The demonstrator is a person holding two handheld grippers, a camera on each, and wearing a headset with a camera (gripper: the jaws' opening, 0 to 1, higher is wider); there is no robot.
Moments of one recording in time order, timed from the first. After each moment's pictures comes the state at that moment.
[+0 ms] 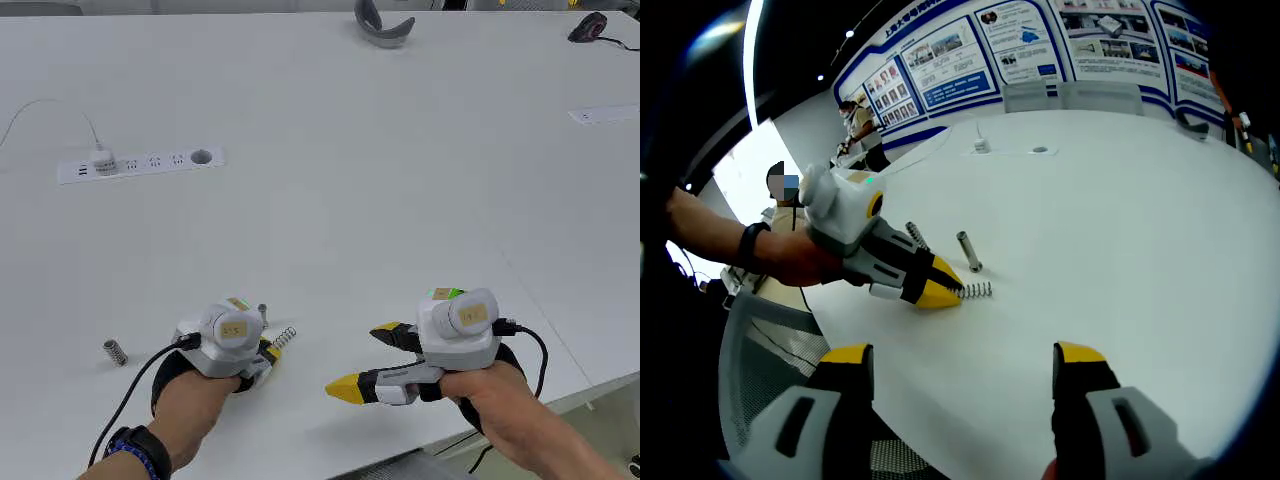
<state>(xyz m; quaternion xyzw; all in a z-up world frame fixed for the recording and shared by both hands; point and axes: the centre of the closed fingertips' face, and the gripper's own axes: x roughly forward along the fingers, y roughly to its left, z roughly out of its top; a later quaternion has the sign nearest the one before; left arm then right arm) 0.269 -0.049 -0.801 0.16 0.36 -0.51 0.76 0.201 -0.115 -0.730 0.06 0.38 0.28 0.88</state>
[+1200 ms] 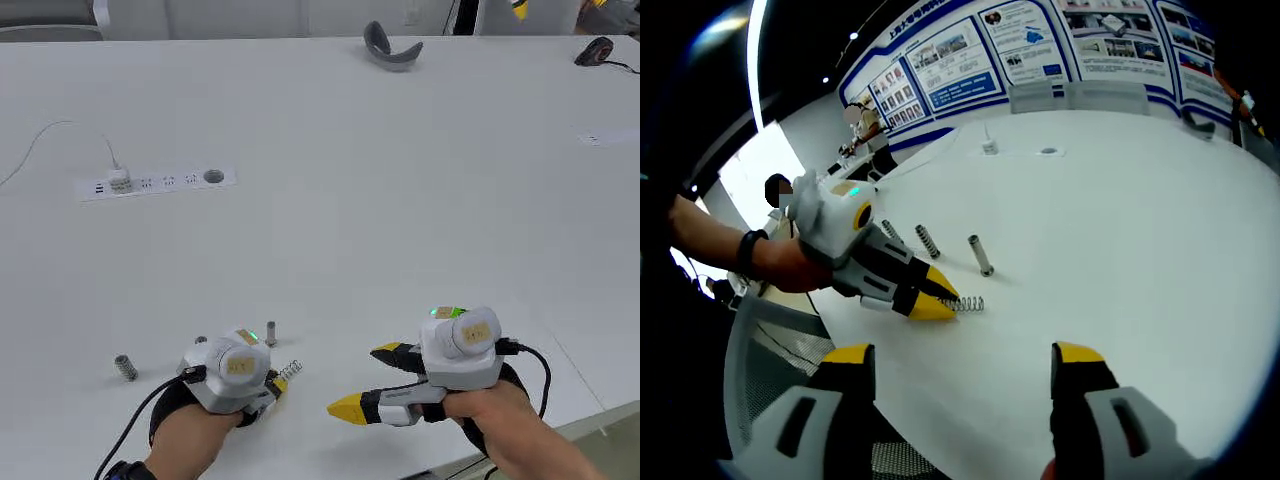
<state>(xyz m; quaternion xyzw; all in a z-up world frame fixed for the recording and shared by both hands) 0.252 -0.038 -0.792 0.17 0.35 -0.53 0.76 0.202 -0.103 -0.728 0.07 0.38 0.30 0.87</state>
